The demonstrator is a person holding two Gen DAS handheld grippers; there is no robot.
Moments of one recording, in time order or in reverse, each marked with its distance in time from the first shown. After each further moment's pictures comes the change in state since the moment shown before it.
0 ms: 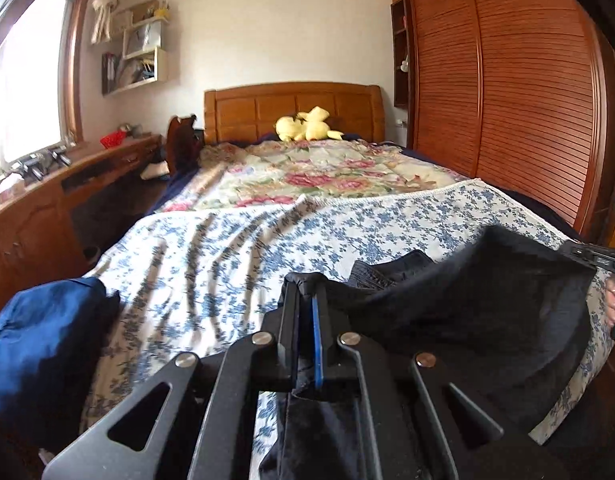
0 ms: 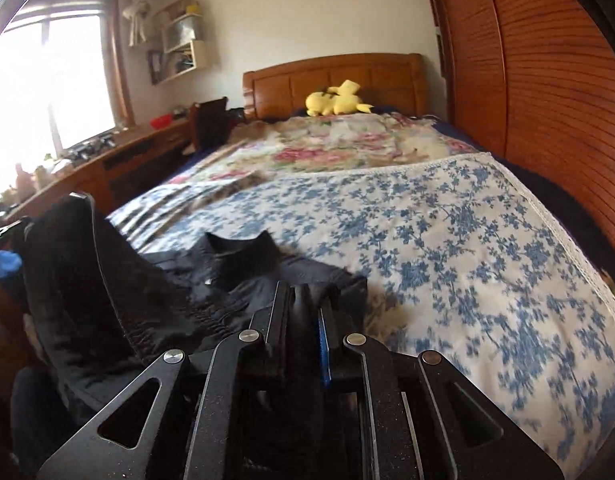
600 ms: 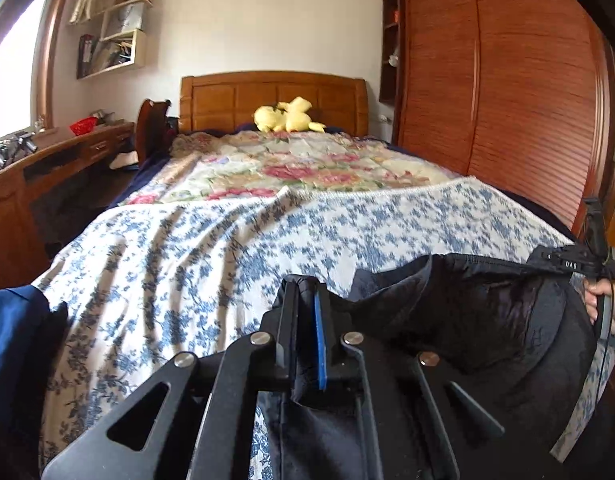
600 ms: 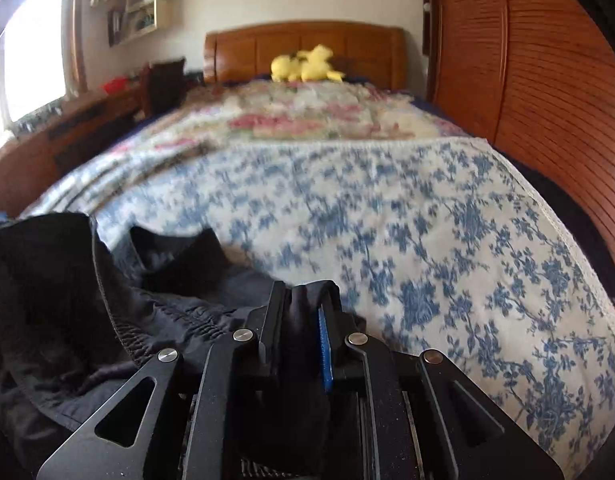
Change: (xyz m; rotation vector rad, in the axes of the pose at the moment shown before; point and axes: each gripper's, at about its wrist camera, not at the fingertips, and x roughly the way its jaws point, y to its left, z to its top) left arm 0.101 0.021 -0.002 -0.007 0.020 -0.116; right arm 0.121 0.002 0.017 -0.059 0.150 -0.206
